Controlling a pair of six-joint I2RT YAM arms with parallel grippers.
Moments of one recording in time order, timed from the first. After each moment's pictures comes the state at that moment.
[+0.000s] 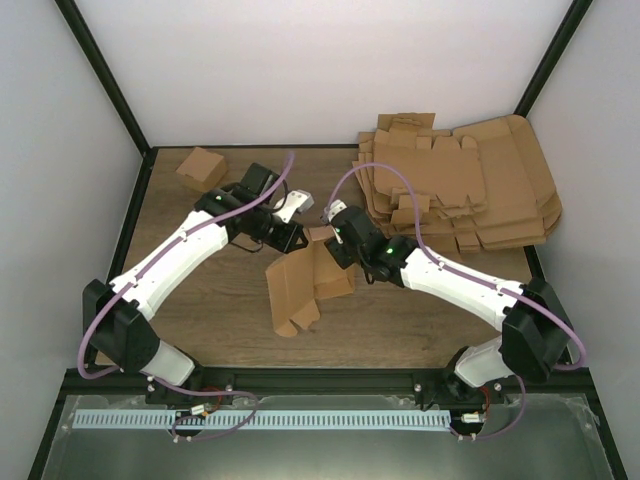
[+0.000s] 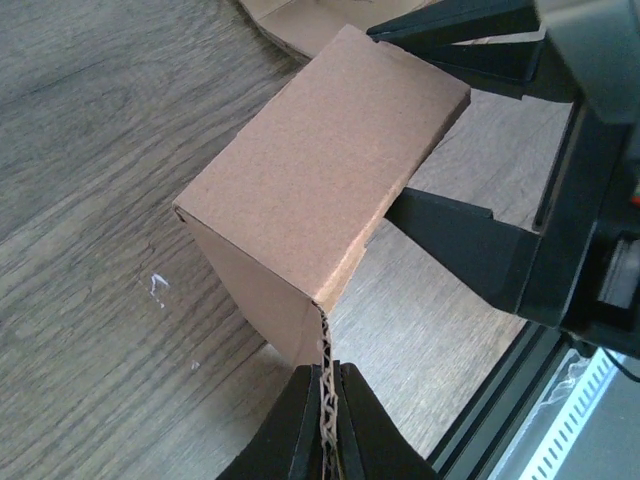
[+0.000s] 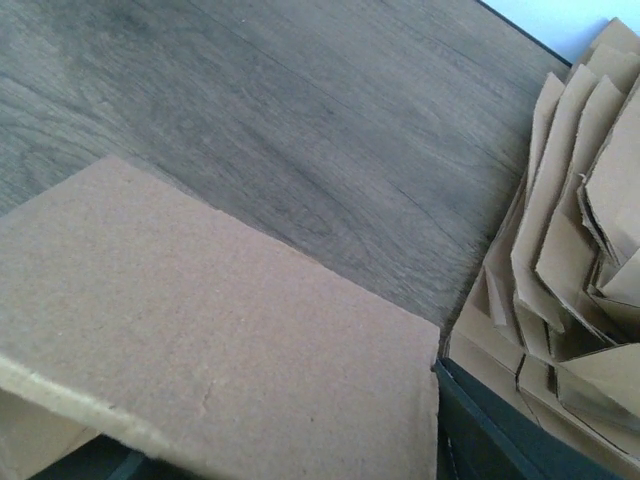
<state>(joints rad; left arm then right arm) -0.58 1.51 1.40 -0.93 0.41 -0.07 0.85 1.43 1.06 -0.39 0.32 0.00</state>
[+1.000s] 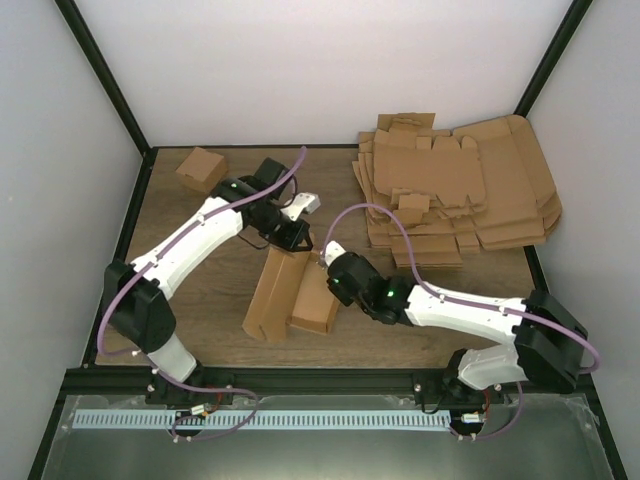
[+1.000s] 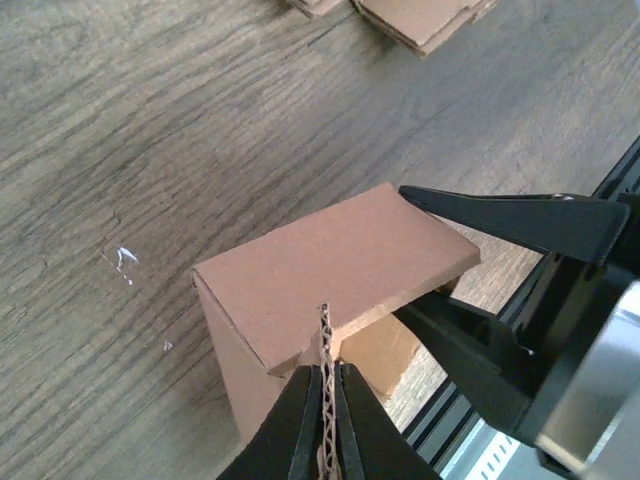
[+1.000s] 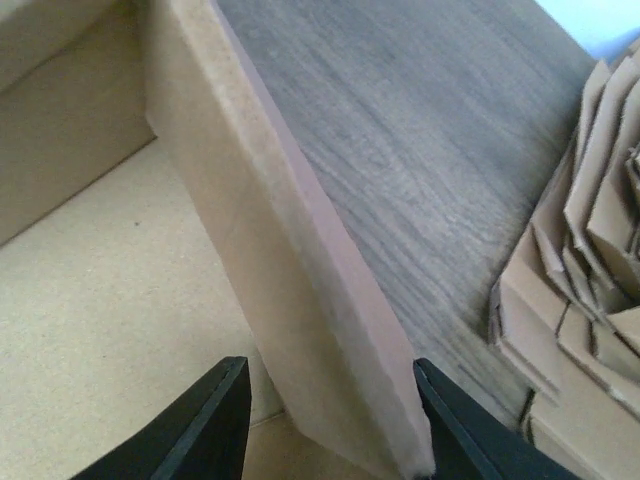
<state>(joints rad) -0.58 1.63 1.51 -1.03 0.47 -0.09 1.05 1.34 0.80 -0.24 0.49 -0.02</state>
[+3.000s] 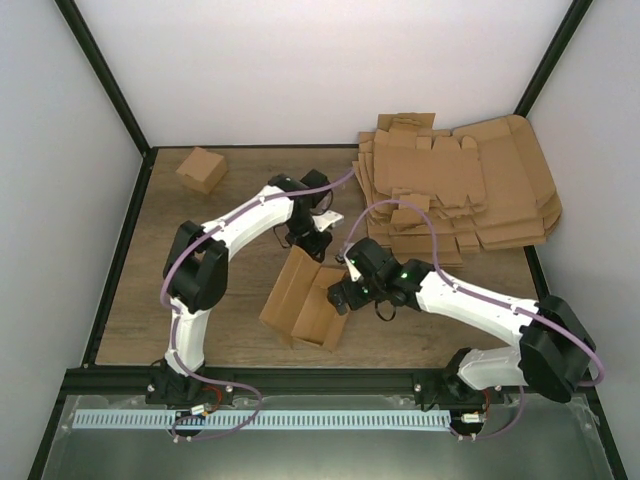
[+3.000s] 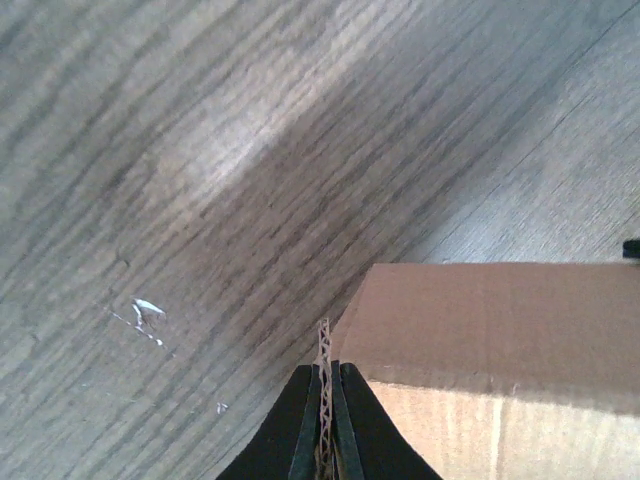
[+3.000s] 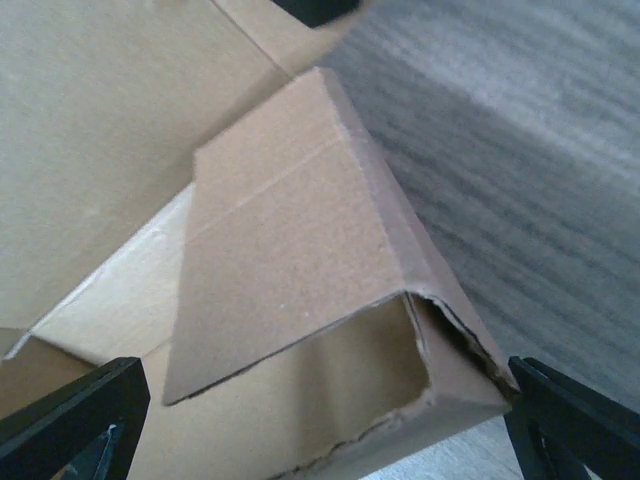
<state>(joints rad) -0.65 2.05 1.74 -1.18 0.35 0.05 0.86 1.29 0.80 -0.49 -0.06 0.32</state>
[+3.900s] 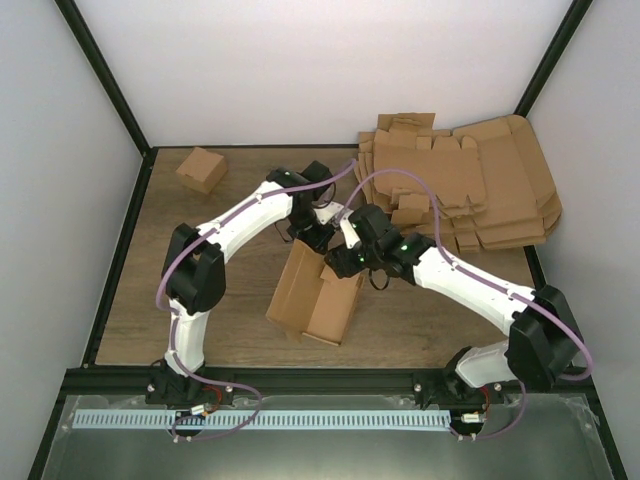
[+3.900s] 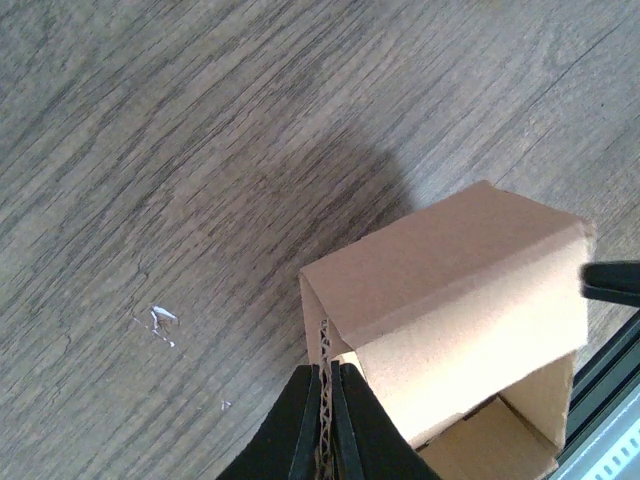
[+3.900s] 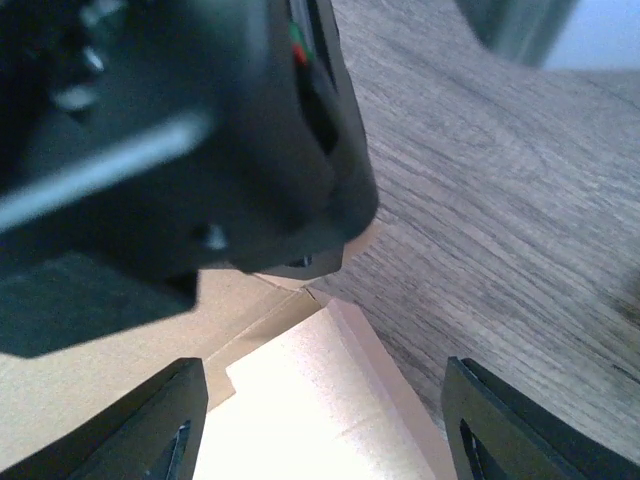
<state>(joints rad) -0.66 2.04 1.83 -1.21 0.31 0.03 0.74 1.38 1.02 -0.48 -0.09 0.17</state>
